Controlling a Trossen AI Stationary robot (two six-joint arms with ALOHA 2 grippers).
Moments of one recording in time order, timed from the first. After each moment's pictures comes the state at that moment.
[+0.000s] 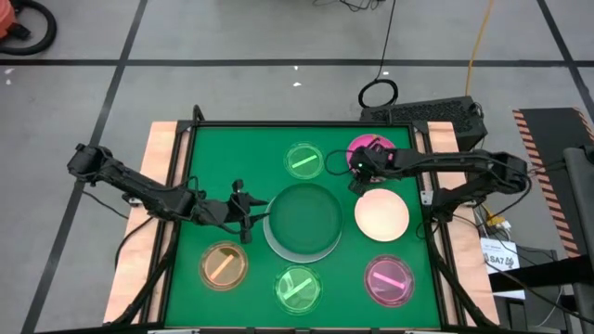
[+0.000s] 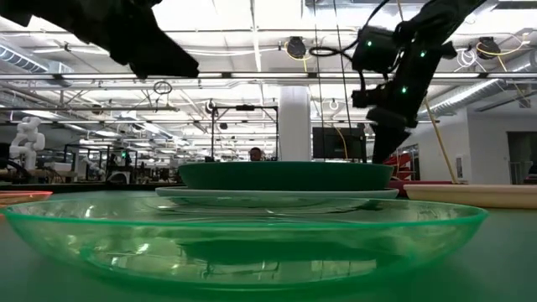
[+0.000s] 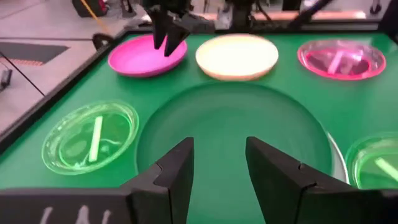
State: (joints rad) left arm -0.33 1.16 0.56 0.16 -0.50 -0.16; right arm -0.32 1.35 0.73 -0.54 0.26 0.20
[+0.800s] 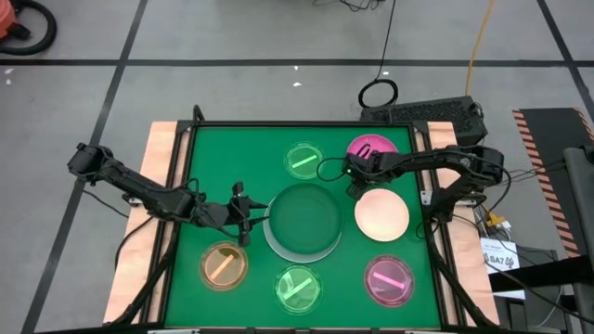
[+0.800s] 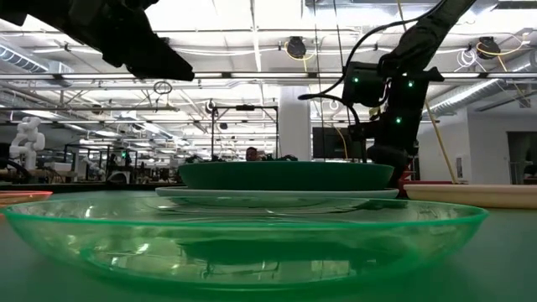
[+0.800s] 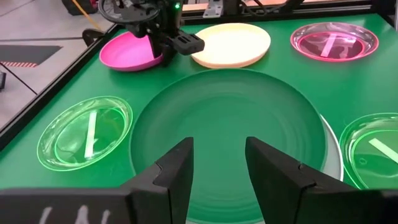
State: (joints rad) left arm -0.36 1.16 0.56 0.13 -0.49 -0.13; right arm -0.34 1.55 0.73 -0.52 0.29 0.24
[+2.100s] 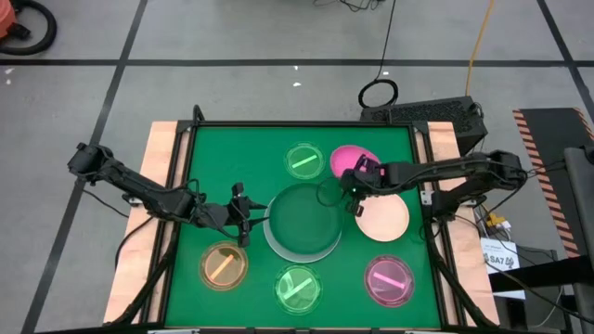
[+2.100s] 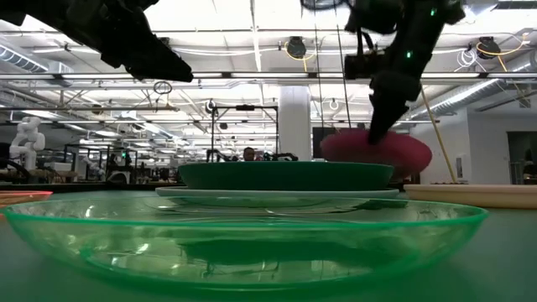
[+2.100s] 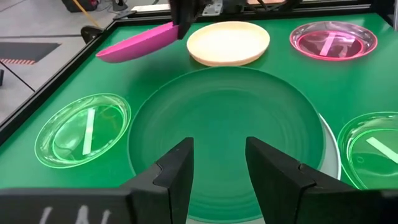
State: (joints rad) left arm -0.36 1.16 0.55 0.12 -0.49 -0.15; right arm -0.03 1.38 0.89 -0.70 0.29 0.25
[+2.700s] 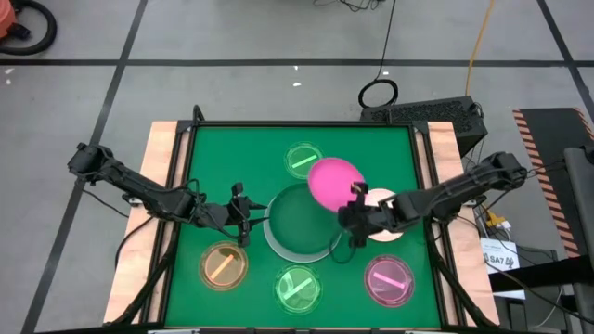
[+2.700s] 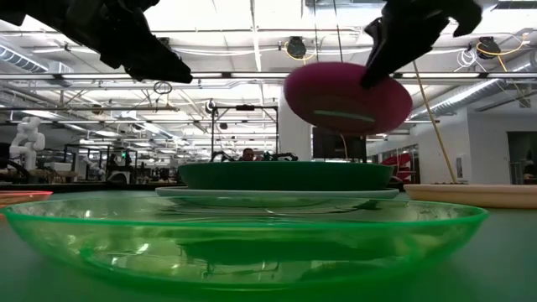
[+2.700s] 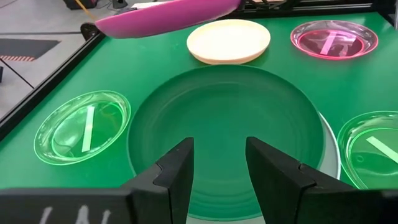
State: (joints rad) left arm -0.36 1.16 0.55 0.12 -0.49 -0.16; right arm 0.34 1.38 1.01 -0.65 0.48 0.15
